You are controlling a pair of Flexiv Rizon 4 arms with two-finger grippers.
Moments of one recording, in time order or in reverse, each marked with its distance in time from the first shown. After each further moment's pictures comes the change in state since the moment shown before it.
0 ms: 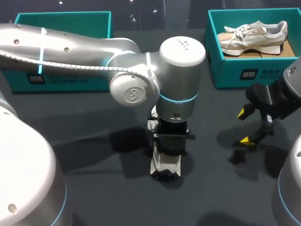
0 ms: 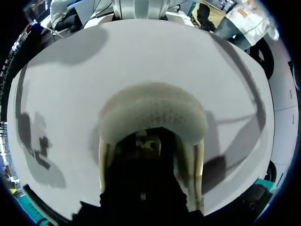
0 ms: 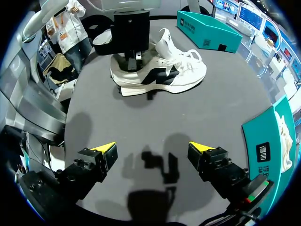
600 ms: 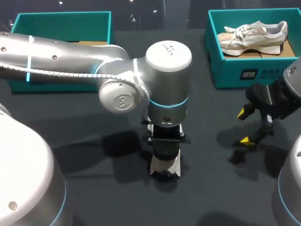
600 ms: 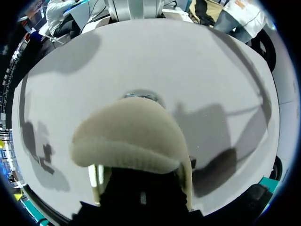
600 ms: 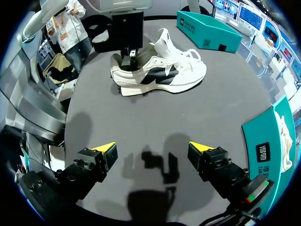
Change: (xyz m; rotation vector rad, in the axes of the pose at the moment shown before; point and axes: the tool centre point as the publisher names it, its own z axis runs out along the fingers) left arm 0.010 -0.008 0.006 -0.014 -0.040 0.042; right arm 0.000 0.000 0.000 0.000 0.000 0.000
